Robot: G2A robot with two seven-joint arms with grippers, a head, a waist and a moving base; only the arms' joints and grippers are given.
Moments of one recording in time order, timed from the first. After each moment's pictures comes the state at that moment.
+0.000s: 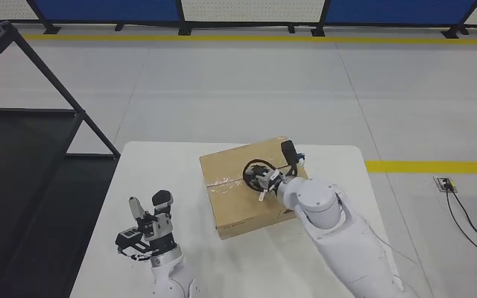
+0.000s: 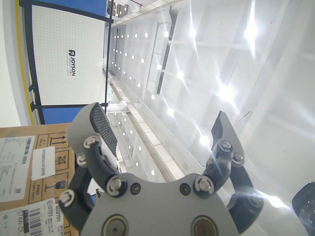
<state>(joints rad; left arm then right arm) 1.32 -1.63 -1.47 -1.50 -0.13 -0.81 0.29 -0.66 -1.38 1.01 -1.43 0.06 0.61 0.49</state>
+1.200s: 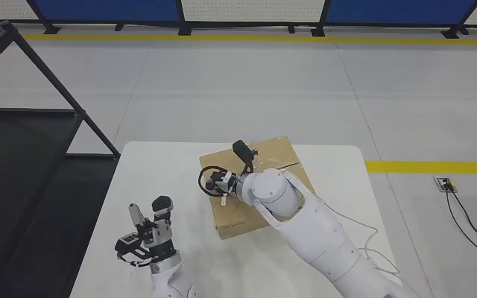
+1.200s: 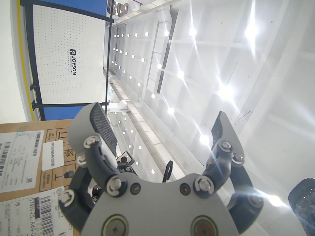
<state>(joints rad) 1.36 -1.63 -1.48 -1.50 -0.14 -0.83 0.25 -0.44 -1.51 0.78 -1.15 0.12 0.53 0.51</state>
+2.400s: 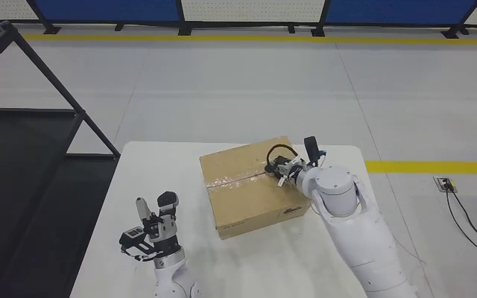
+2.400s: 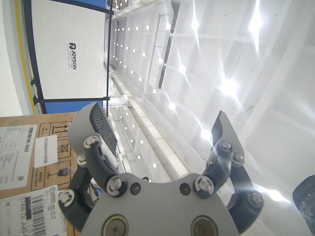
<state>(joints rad) 1.33 -1.64 -1.46 -1.50 -0.10 -0.80 0.25 -0.65 -1.39 1.19 -1.31 0.01 0.65 0.49</state>
